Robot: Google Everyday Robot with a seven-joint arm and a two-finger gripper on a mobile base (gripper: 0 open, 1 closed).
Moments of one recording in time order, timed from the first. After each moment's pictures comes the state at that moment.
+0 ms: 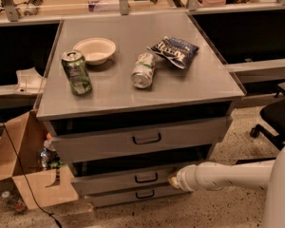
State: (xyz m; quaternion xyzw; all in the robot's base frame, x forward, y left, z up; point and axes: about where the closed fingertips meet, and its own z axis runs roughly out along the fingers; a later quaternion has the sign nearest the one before) arm 0.524 -0.151 0.392 -0.28 0.91 0.13 0.26
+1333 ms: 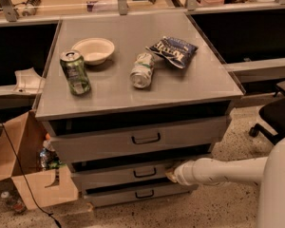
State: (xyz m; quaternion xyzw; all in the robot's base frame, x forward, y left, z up) arm 0.553 -0.144 0.392 -0.29 0.91 0.12 0.28
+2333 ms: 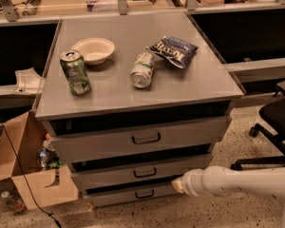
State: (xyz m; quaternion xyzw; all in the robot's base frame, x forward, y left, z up) arm 0.502 -0.164 0.401 -0.26 0.92 0.14 0.25
